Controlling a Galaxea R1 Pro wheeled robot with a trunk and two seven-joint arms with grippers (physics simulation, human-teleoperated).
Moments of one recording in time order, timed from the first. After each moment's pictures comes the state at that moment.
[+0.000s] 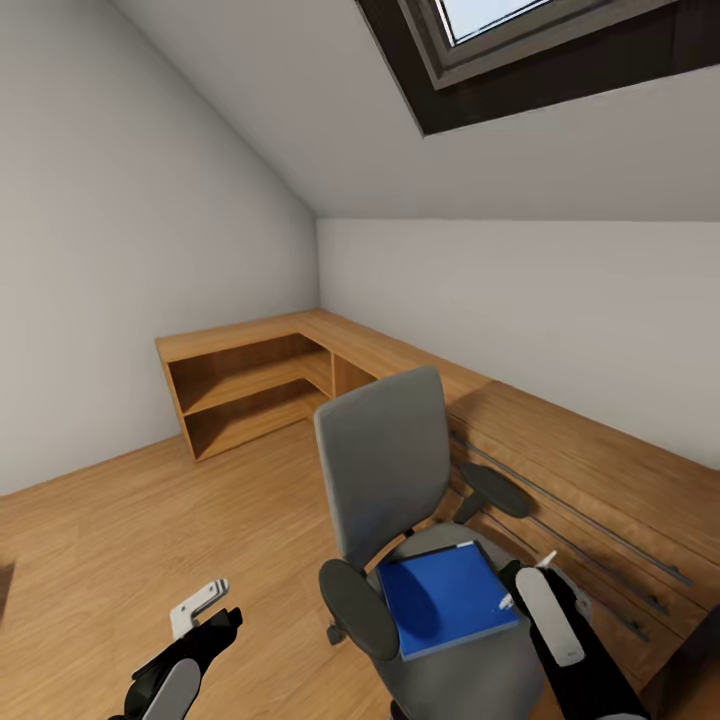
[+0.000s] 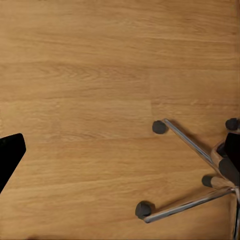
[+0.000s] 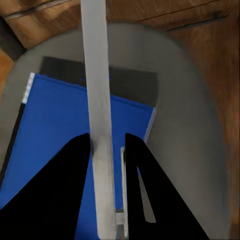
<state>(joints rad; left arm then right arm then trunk) -0.11 0.09 -0.19 -1.36 0.85 0.38 0.71 -0.40 -0.01 -0.04 -1.06 -0.97 0.27 -0.85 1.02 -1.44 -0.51</state>
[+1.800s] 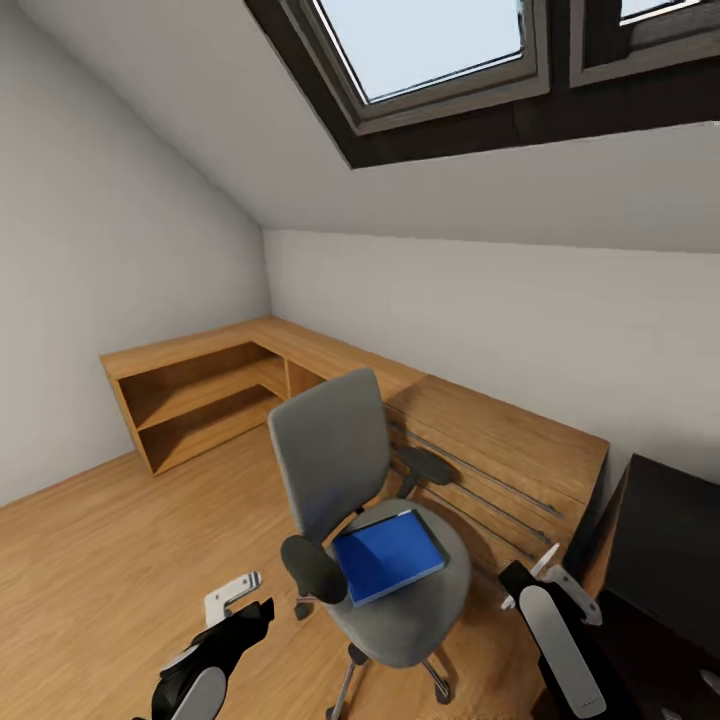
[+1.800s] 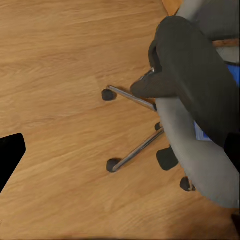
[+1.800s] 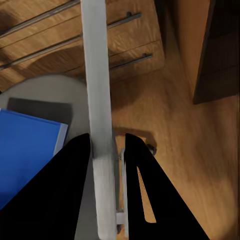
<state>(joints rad) -0.11 0.09 -0.34 -1.45 0.83 0.38 0.71 -0.27 -0.02 0.04 -1.33 -0.97 0.27 -0.92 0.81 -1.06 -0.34</state>
